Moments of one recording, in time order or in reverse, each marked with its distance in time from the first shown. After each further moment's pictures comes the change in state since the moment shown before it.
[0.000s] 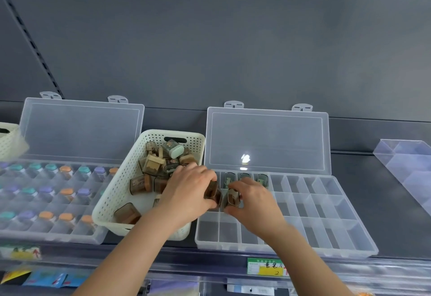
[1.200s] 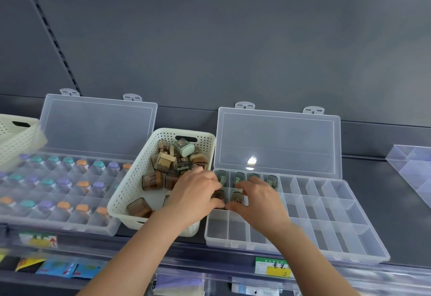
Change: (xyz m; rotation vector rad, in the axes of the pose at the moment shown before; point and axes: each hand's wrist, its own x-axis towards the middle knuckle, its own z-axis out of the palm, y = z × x) left_hand -0.009 -0.007 0.006 0.006 -0.059 0.008; right_hand 0.005 -0.003 0.010 -0.030 0.017 0.022
